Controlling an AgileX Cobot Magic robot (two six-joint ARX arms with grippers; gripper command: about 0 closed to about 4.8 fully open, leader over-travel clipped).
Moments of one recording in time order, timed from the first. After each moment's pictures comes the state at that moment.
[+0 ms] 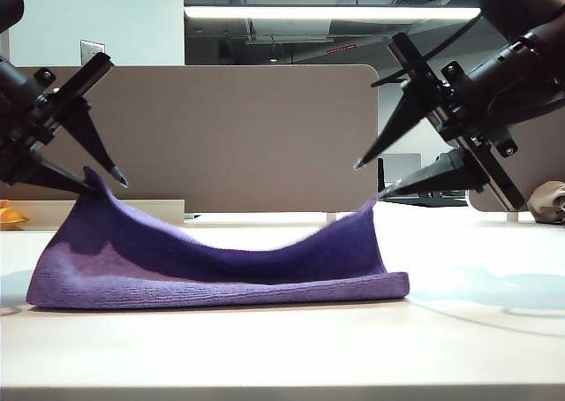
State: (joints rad) left arm -0.17 1.33 0.73 -0.18 0.52 -0.80; right arm 0.32 1.44 0.77 -0.01 -0.65 0.73
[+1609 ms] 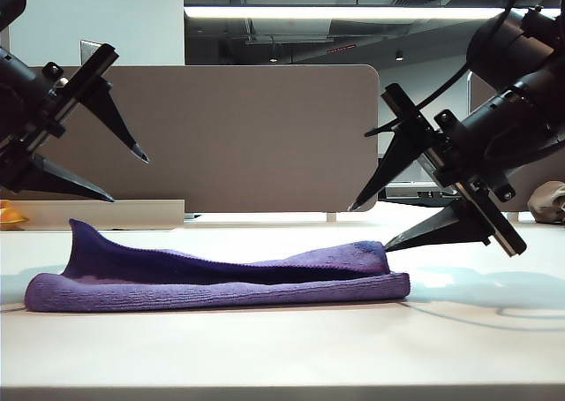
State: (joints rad) left arm -0.17 1.35 0.73 -0.07 0.54 -0.80; right arm 0.32 1.56 0.77 -0.03 -0.68 0.71
